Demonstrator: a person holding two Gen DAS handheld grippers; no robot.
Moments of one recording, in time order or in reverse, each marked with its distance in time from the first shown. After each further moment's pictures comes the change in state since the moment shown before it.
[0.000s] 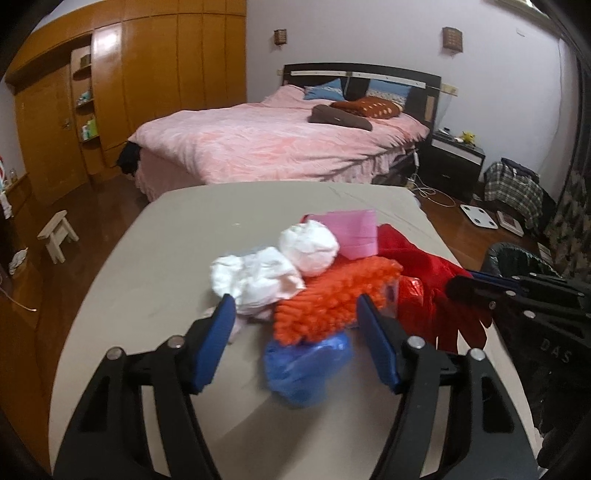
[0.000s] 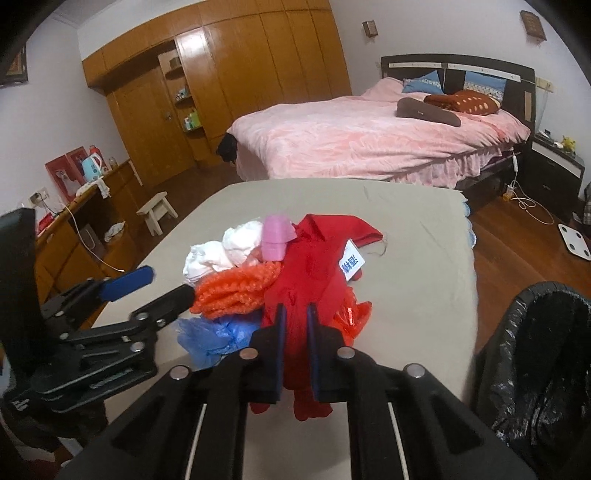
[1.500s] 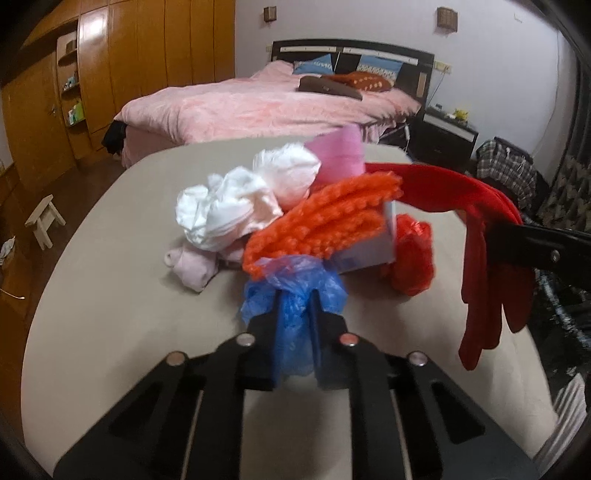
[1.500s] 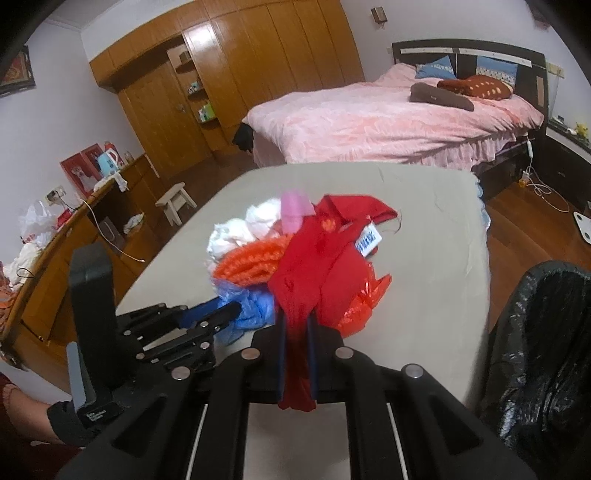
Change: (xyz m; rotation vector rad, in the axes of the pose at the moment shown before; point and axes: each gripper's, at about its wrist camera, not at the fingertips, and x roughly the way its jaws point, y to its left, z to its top) left arm 0.022 -0.006 -0.046 -0.007 0.082 -0.046; right arm -0.015 0.001 -0.015 0.011 0.041 0.086
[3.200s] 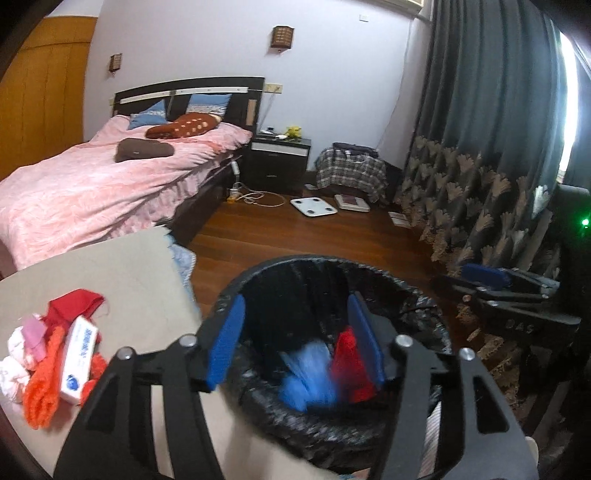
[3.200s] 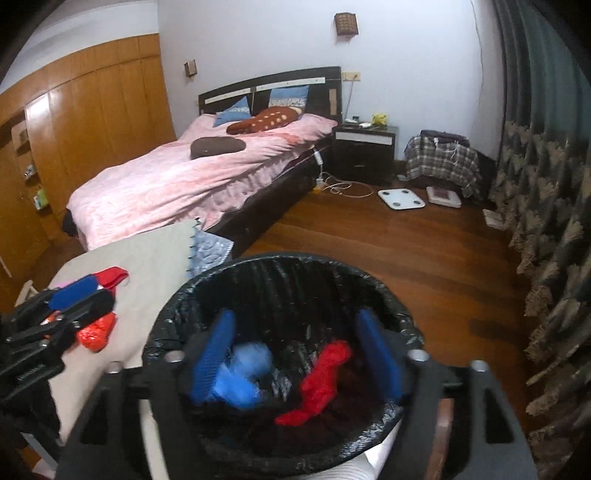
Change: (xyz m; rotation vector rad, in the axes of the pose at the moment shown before) left arm -0.048 -0.245 0.057 0.289 -0.121 -0.516; right arm -0.219 -0.176 -0.070 0.341 -0.209 -0.673
